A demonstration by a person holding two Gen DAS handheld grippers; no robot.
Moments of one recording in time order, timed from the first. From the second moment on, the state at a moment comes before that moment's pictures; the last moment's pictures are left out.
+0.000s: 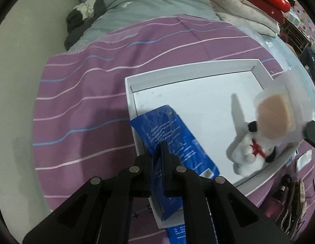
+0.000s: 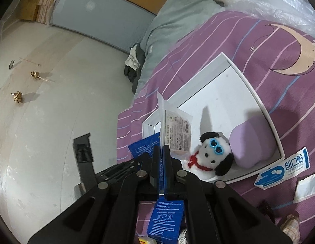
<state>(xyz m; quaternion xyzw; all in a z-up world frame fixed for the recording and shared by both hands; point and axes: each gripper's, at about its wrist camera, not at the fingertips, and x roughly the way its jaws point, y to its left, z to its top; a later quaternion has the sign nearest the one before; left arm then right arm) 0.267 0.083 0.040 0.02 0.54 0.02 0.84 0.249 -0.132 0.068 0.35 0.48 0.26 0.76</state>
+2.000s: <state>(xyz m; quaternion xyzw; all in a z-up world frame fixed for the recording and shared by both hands) 0.251 0.066 0.010 -0.02 0.57 0.05 0.82 0.264 -0.177 0.052 0.36 0.46 0.23 0.78</state>
